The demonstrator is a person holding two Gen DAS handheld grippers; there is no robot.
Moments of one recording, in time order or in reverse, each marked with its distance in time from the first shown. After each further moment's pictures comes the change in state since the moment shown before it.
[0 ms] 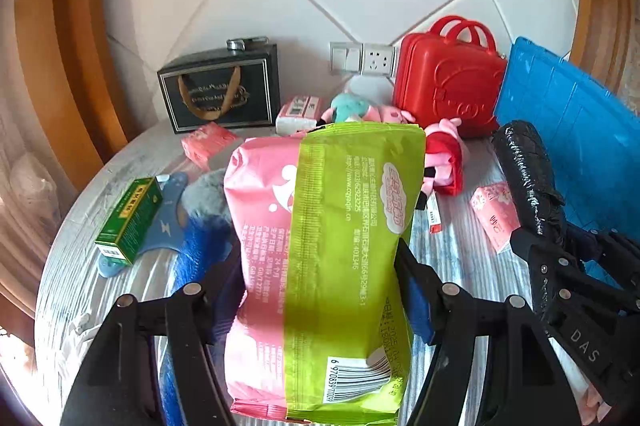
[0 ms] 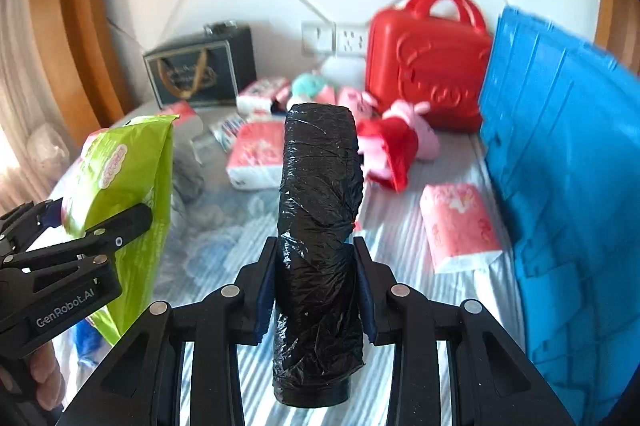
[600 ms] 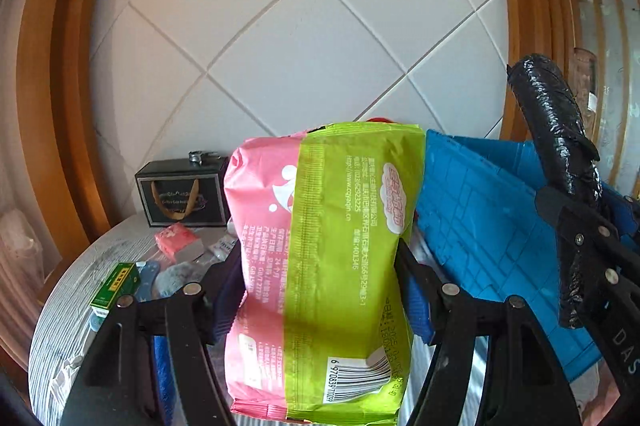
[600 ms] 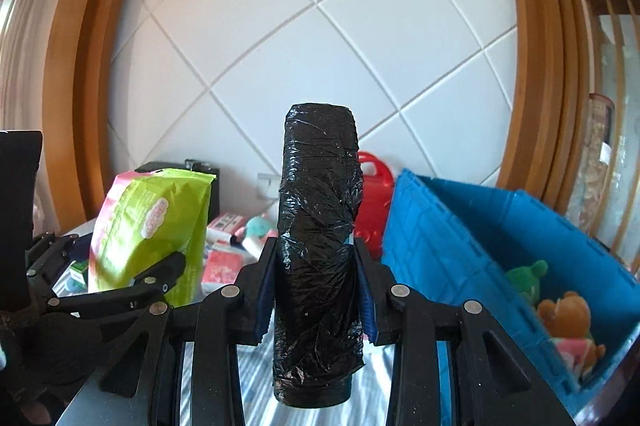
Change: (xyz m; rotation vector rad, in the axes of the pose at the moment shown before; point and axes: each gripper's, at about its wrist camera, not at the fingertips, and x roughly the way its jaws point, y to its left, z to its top) left arm -0.128 -0.099 0.024 0.054 -0.332 -0.112; right arm -0.191 -0.029 0.010 -0.032 -0.450 -0.214
